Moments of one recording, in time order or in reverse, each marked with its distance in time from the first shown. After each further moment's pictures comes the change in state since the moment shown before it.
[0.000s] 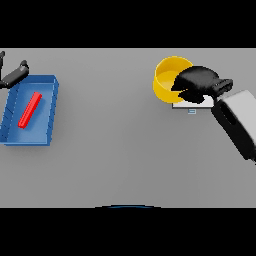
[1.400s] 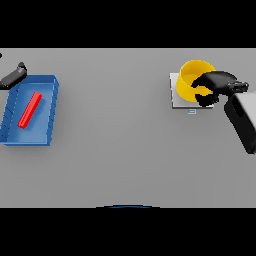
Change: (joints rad) left arm 0.021 0.022 0.004 -0.043 0.007 0.033 0.041; right arm -0.039 0.017 -0.037 0.366 -0.033 -0.053 0.011
